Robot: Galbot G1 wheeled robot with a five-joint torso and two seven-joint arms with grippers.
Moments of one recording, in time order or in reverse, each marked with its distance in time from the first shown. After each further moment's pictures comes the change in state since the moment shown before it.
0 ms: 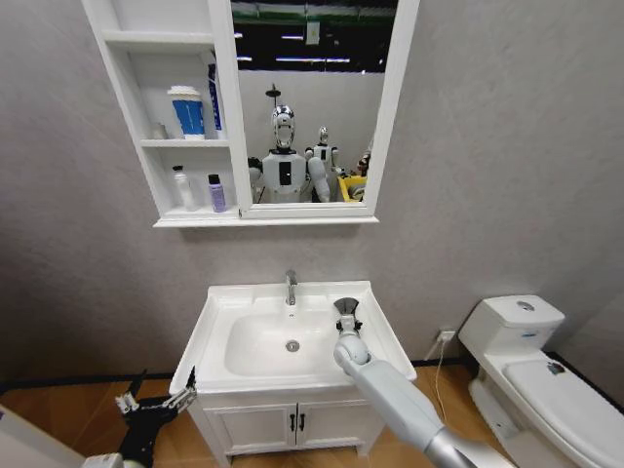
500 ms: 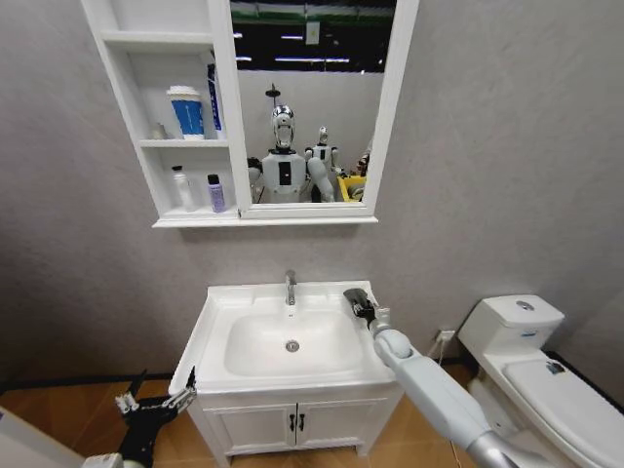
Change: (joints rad) left arm 0.000 0.000 0.000 0.000 0.000 0.000 0.000; right arm -0.039 -0.210 0.117 0.023 0.135 0.085 -0.474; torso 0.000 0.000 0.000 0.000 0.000
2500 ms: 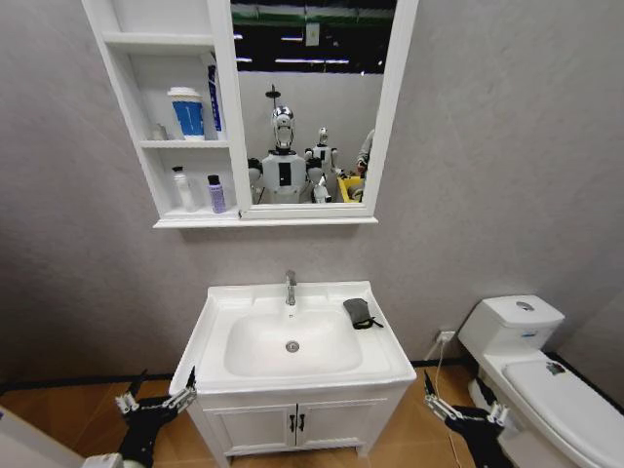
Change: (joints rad) left arm 0.000 0.000 0.000 0.000 0.000 0.000 0.000; right arm -1.434 0.271 0.717 1.079 -0.499 0.357 0.087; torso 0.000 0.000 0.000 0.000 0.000
